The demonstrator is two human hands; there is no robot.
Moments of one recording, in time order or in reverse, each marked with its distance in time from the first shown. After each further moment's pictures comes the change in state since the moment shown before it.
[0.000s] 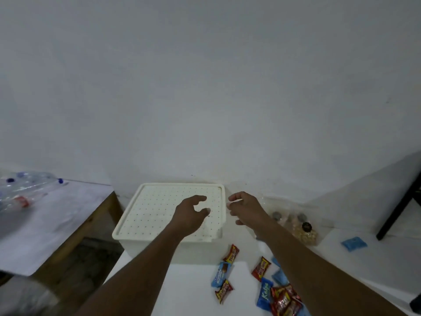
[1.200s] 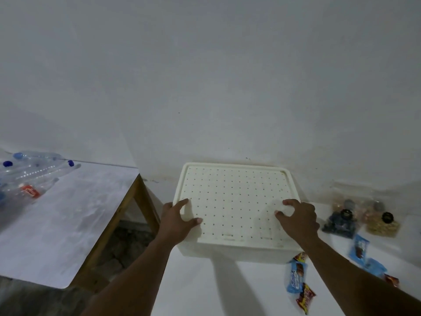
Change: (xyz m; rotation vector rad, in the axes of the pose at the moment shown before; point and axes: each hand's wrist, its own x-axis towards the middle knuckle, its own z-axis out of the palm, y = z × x) left_hand 0.122 -0.269 -0.121 0.070 -0.032 -0.218; right_hand 0.118 0.083 0.146 -0.577 0.472 0.189
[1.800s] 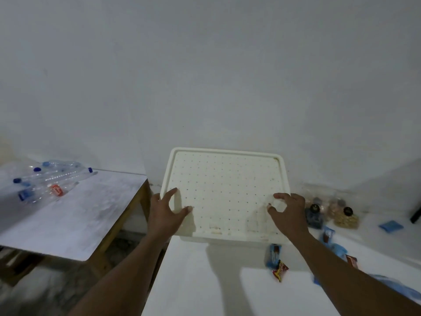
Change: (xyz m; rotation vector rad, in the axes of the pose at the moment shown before) left_hand -0.144 0.021 -0.043 -0.109 0.294 0.167; right_hand -0.126 0.008 -0.090 0.277 0.123 -0.281
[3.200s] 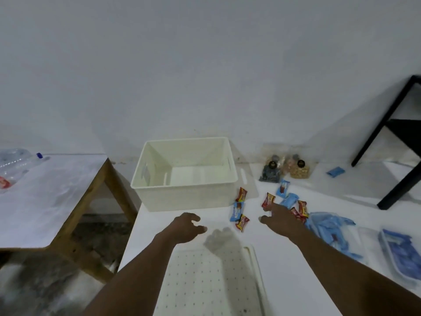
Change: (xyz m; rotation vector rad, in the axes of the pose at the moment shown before) left_hand -0.098 0.012 0.125 0.302 -0.811 -0.145; right_hand -0.072 0.117 -0.068 -0.175 -0.435 0.399
